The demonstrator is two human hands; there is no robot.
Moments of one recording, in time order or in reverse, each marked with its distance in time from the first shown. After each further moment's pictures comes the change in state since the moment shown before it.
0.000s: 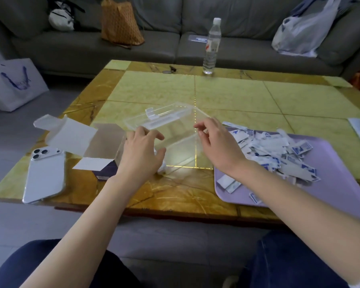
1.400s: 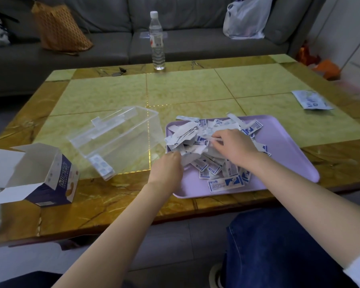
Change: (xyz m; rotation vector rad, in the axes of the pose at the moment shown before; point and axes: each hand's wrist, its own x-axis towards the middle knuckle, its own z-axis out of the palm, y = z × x) left_hand 0.010 0.117 0.116 0.136 -0.265 0.220; right_hand -0.056 0.121 -0.080 -0.345 -0.247 0.369
